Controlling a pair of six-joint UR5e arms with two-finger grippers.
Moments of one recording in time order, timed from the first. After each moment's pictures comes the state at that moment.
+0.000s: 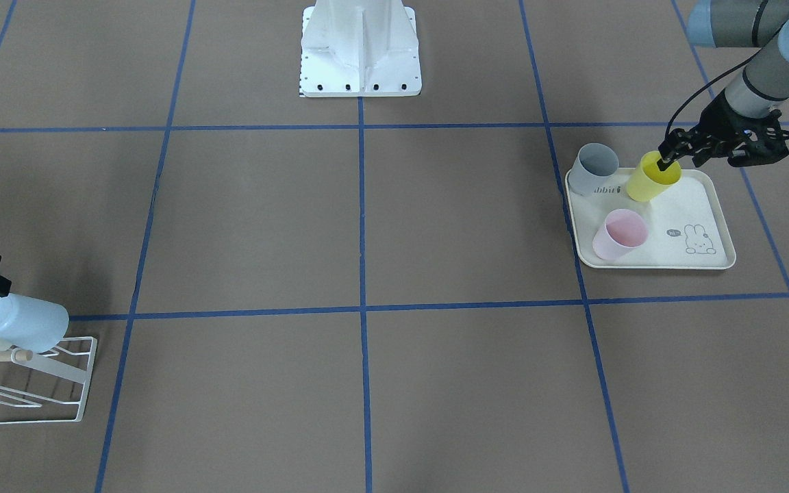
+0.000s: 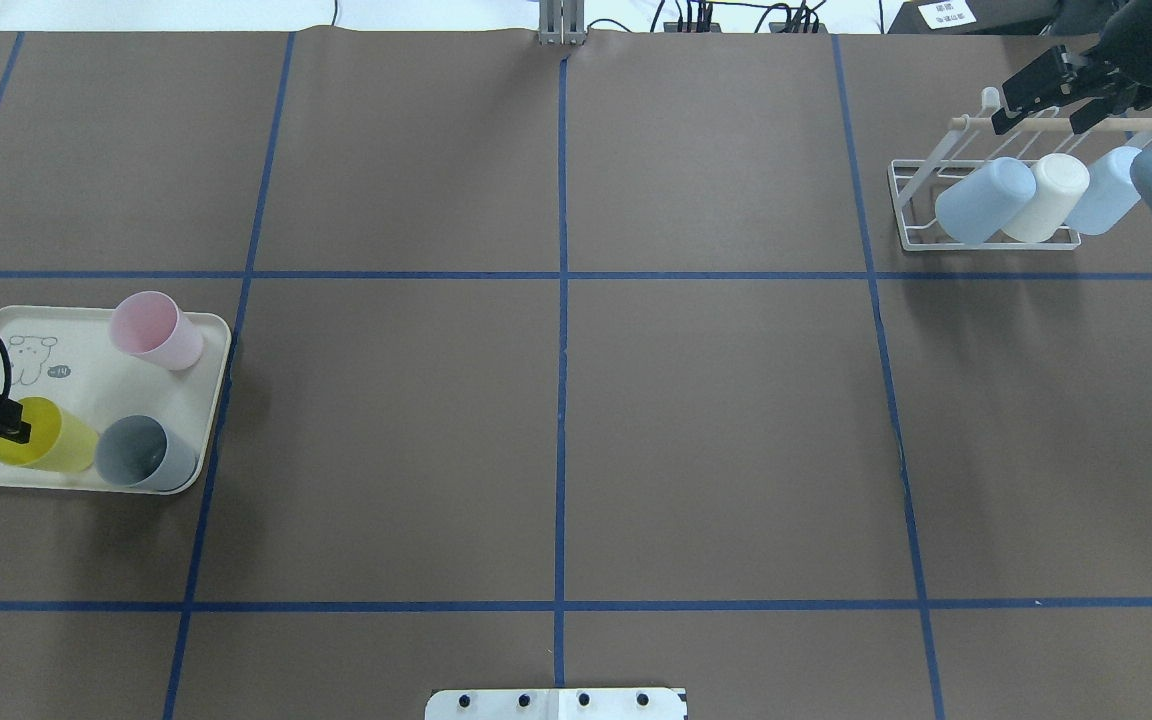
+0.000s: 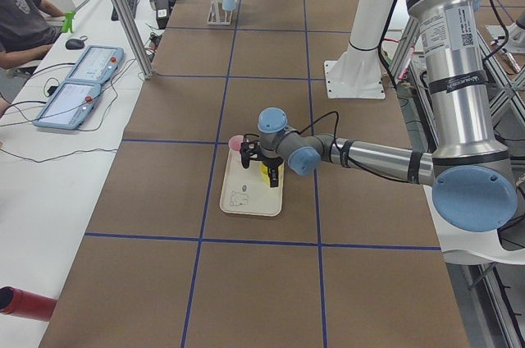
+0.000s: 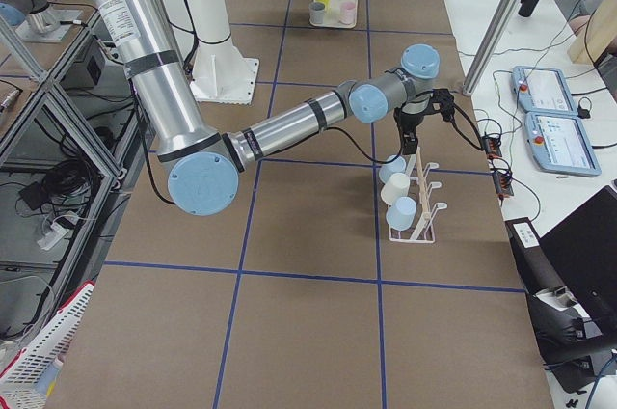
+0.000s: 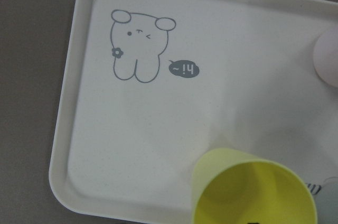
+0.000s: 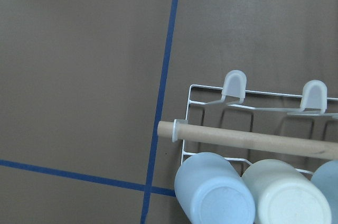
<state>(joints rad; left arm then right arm) -0.92 -1.34 -1.87 -2.09 -2.19 -0.96 1.25 -1.19 1.64 -1.48 2.36 0.49</state>
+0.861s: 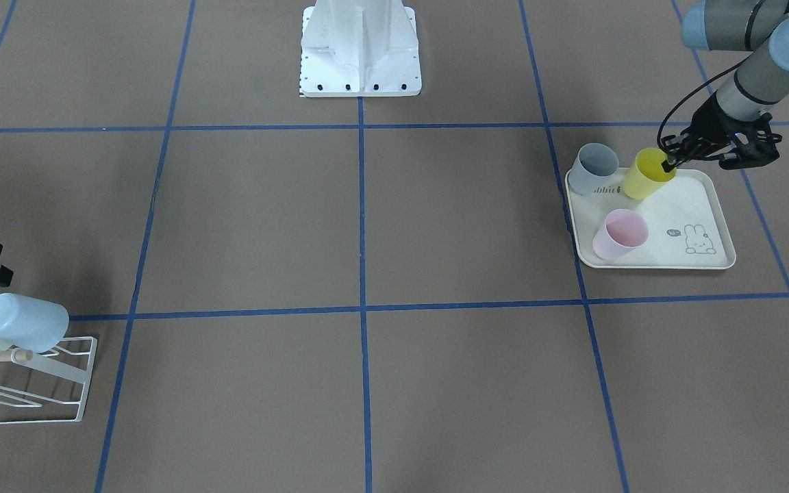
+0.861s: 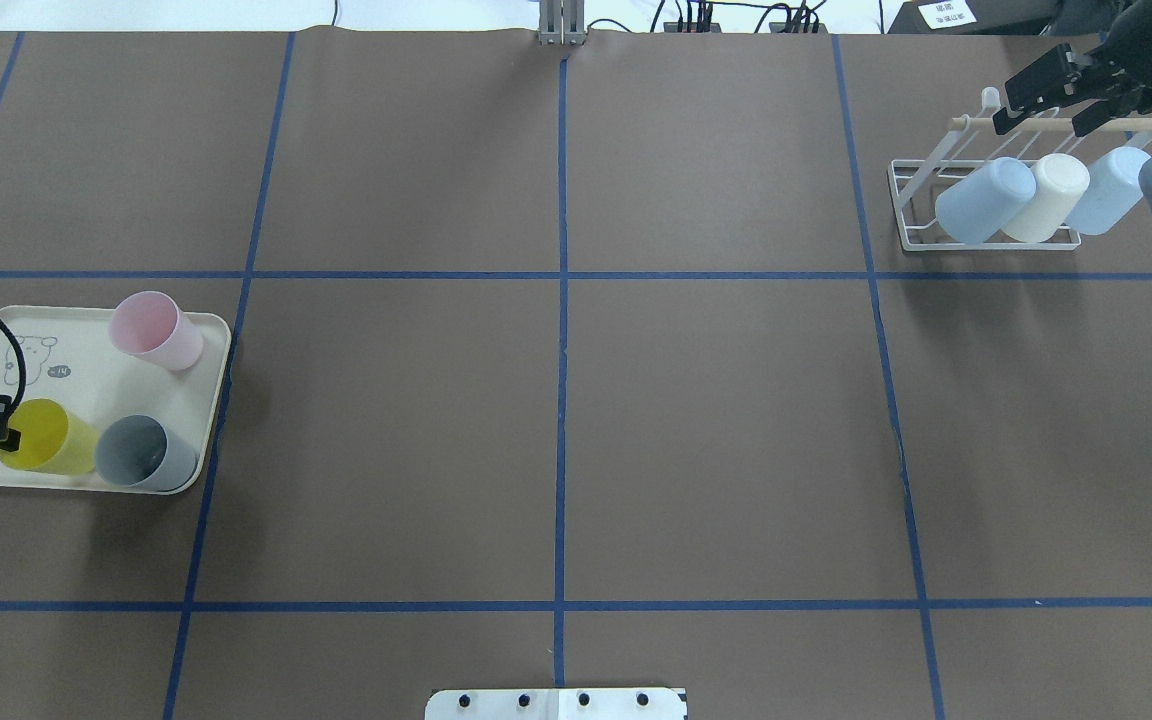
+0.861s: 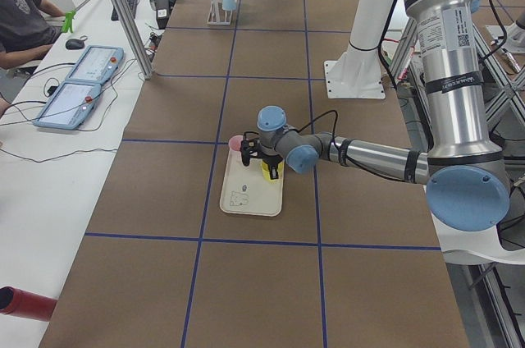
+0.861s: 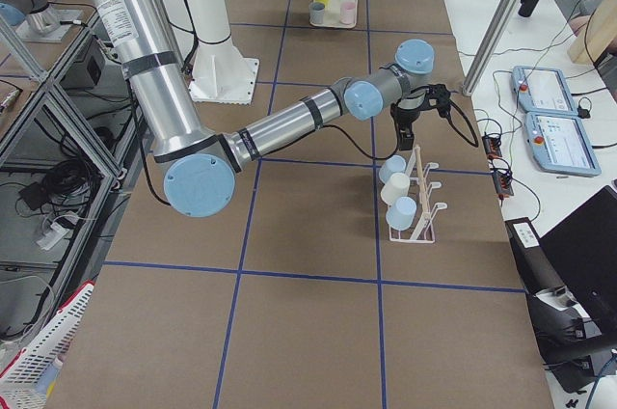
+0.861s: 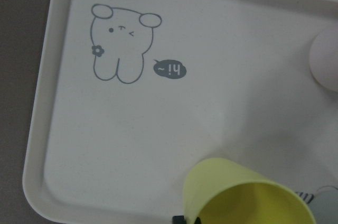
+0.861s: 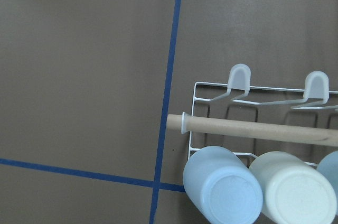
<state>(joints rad) -0.91 -1.34 -1.88 -2.09 -2.20 -0.98 1.25 -1.20 1.67 -1.48 2.37 0.53</state>
